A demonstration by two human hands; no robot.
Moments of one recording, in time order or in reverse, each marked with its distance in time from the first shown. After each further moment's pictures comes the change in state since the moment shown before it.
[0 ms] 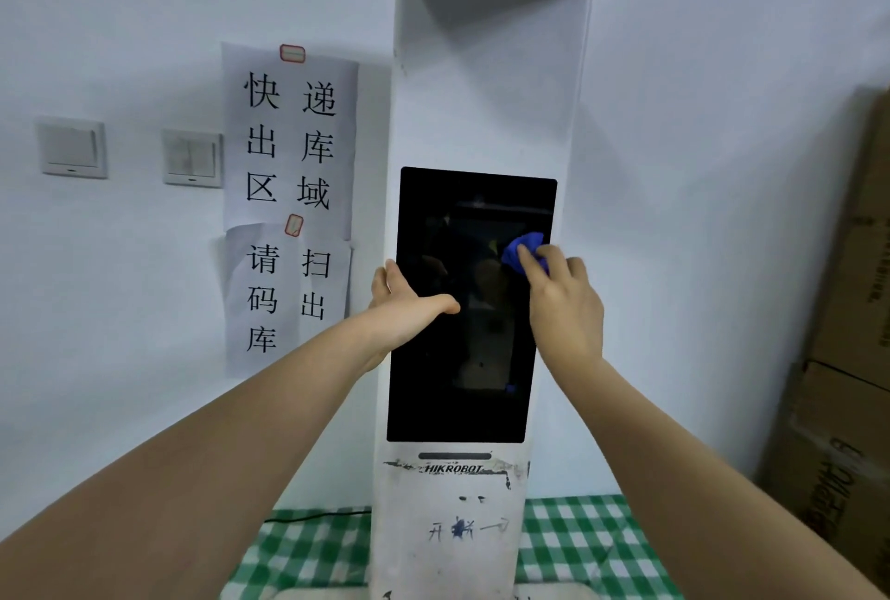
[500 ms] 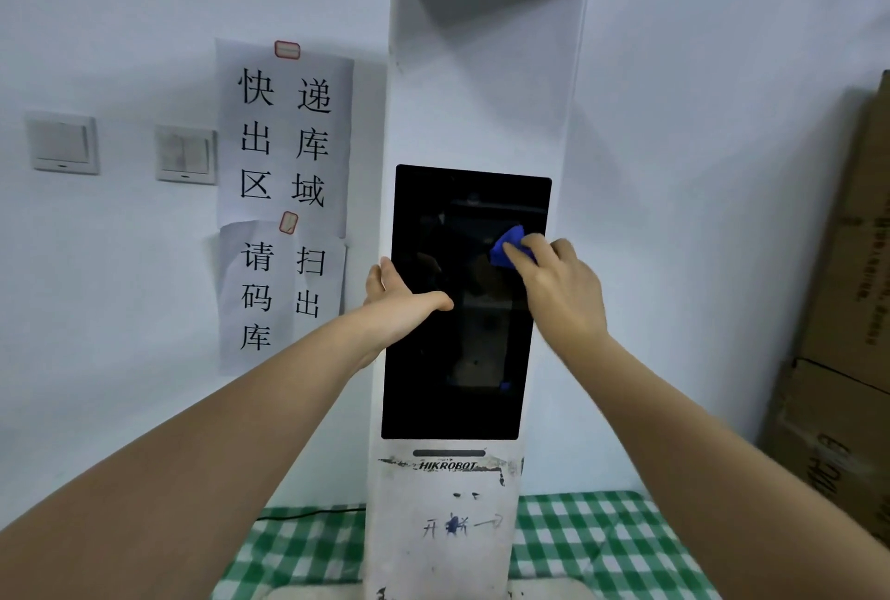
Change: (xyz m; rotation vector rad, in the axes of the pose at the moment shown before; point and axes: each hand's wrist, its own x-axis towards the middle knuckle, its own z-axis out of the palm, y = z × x) left_hand 0.003 -0.002 0.000 -0.004 0.009 0.004; right_hand 0.013 0.006 -0.014 -0.104 -0.054 -0.151
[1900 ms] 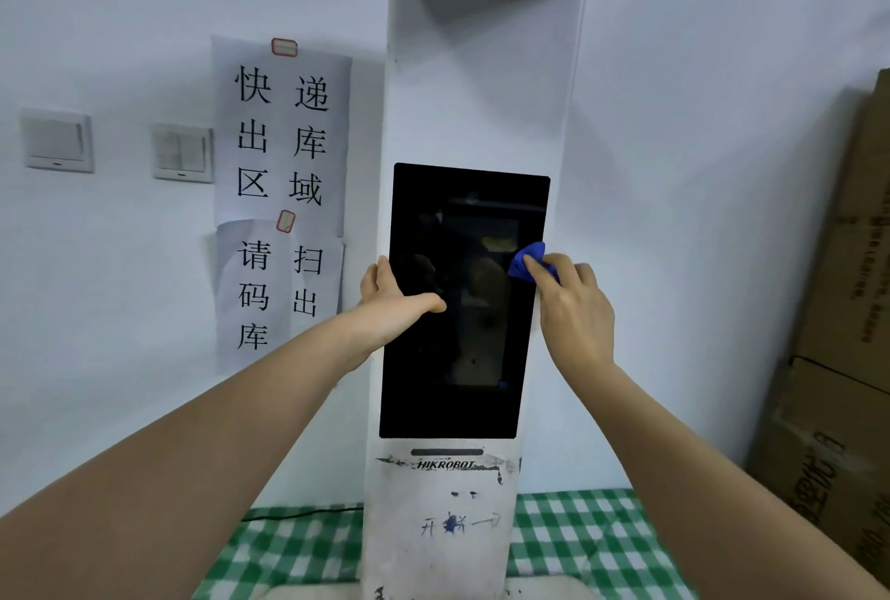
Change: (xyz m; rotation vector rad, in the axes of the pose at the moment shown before) left_hand -0.003 -0.005 -0.004 -0.002 -0.022 0.029; right_hand -0.026 0.008 0.022 0.108 0.062 0.160
